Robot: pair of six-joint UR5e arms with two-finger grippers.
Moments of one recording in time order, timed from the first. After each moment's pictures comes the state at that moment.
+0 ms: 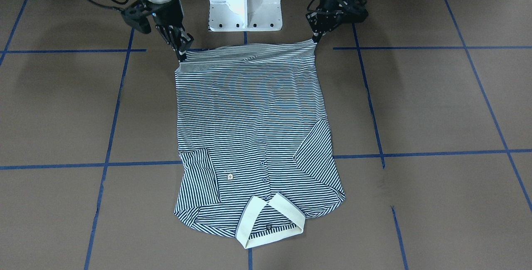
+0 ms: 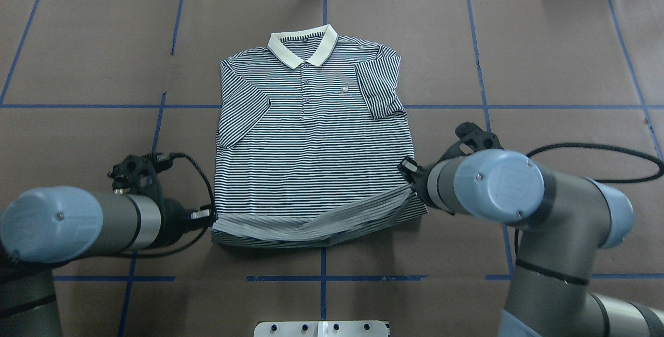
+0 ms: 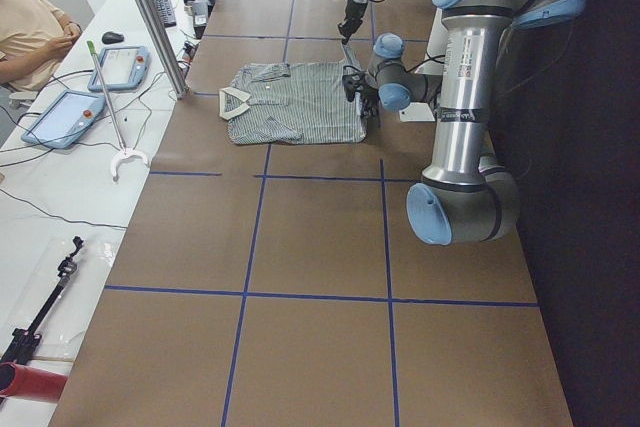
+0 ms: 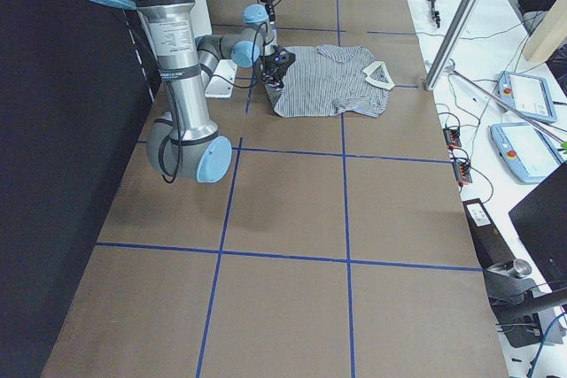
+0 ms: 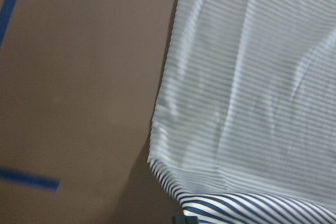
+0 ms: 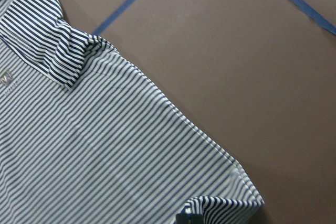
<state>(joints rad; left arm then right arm) -0.39 -1.75 -2.15 -1.82 -1.68 -1.58 0.44 -1.20 2.07 -1.60 1.62 1.99</state>
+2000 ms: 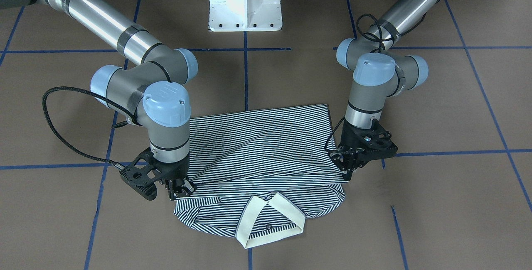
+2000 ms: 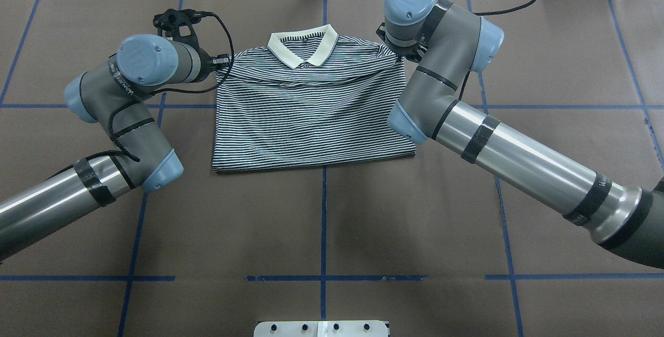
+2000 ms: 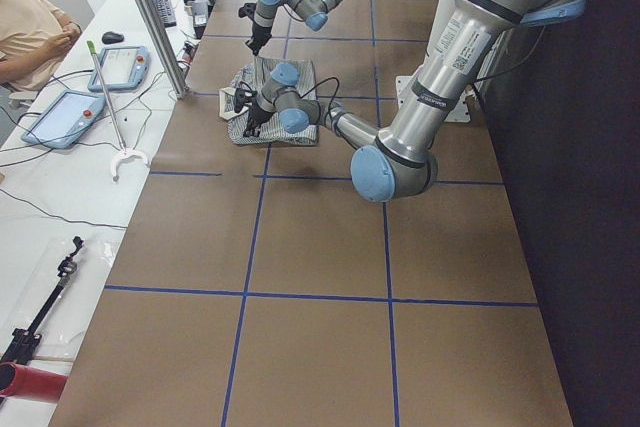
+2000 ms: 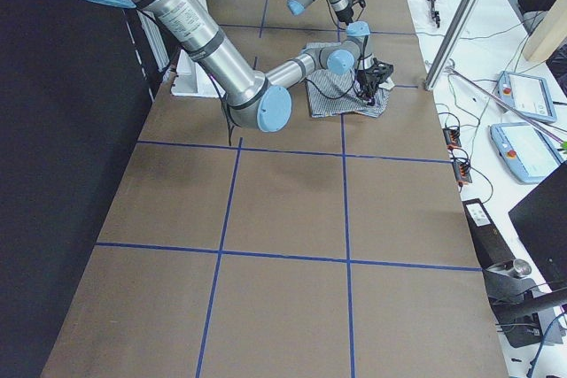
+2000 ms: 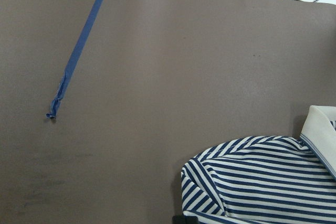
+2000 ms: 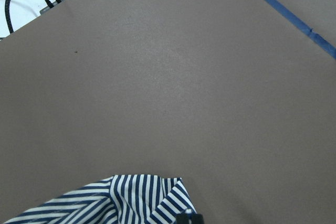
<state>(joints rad) -0.74 -2.16 -1.33 -2.19 -1.59 -1.25 0.77 -0.71 1.14 -1.33 1.69 1.66</state>
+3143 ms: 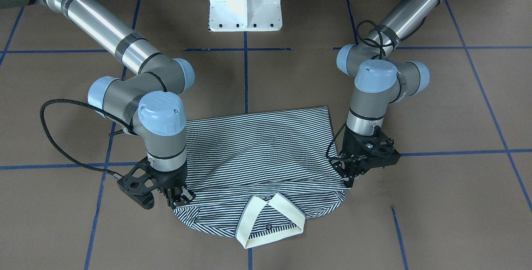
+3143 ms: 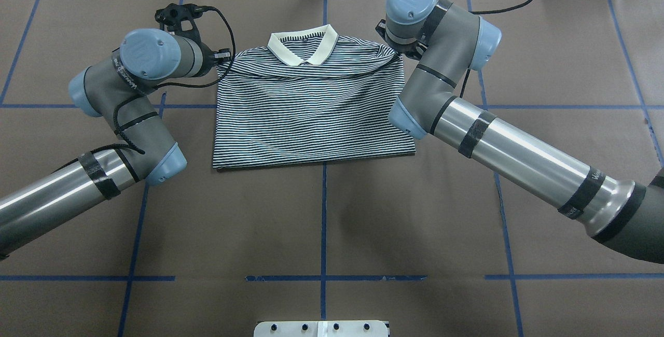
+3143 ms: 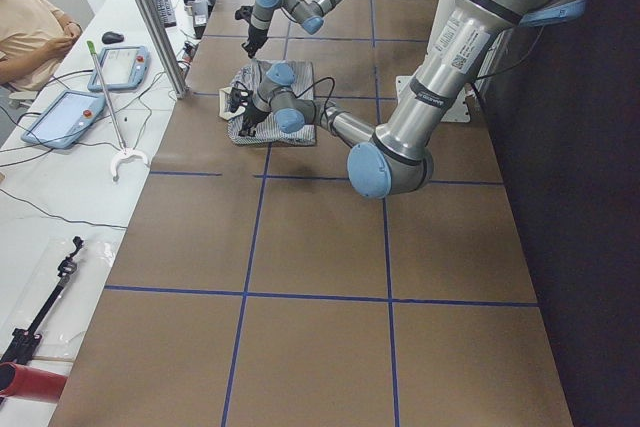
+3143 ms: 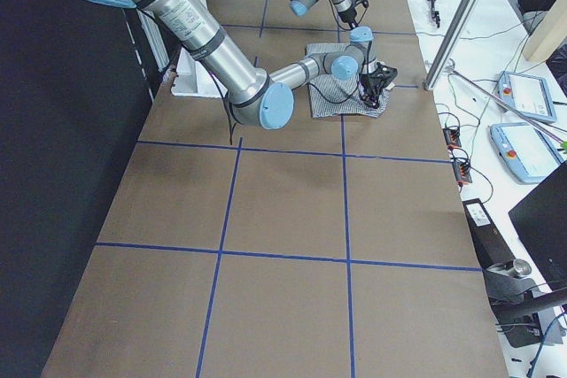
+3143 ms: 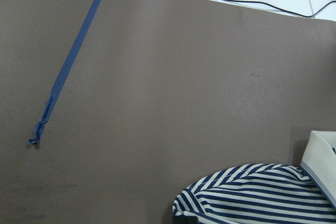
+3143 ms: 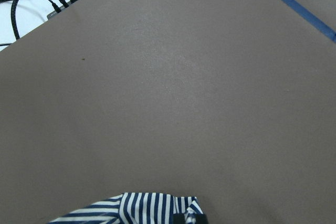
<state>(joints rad) -0.75 -2.18 -1.30 -2.21 -1.59 -1.25 0.78 -0.68 1.06 -1.24 1.69 1.66</state>
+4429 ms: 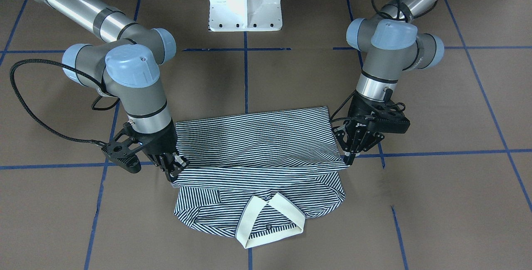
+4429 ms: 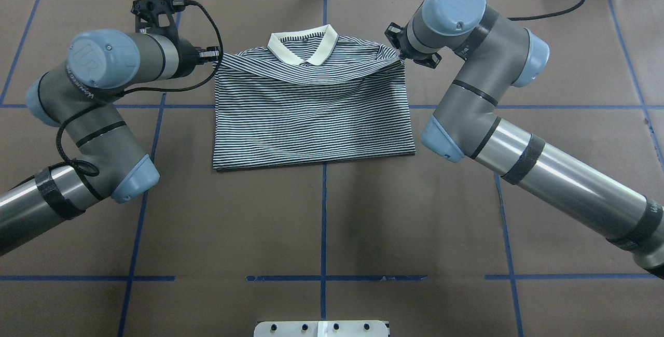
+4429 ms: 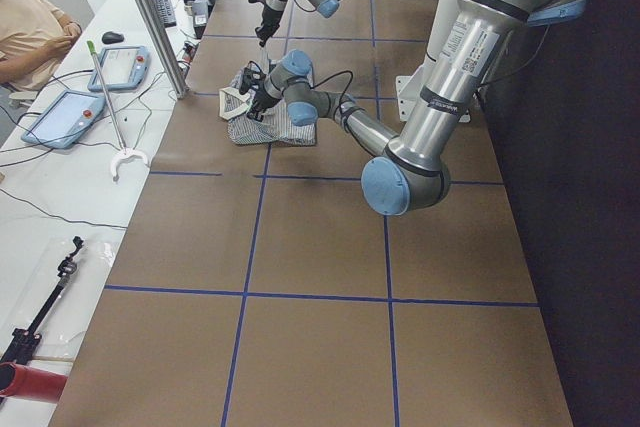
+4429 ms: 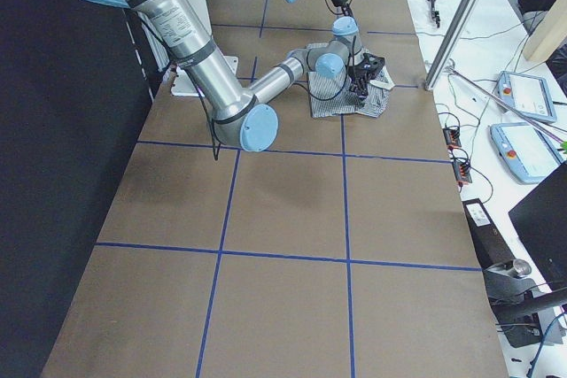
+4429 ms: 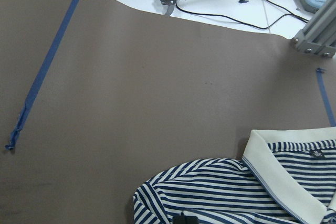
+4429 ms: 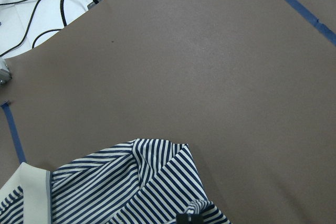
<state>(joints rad) -0.76 -2.06 -1.55 -2.22 -1.60 -1.17 0.78 -0.87 1.40 -1.25 1.73 1.65</state>
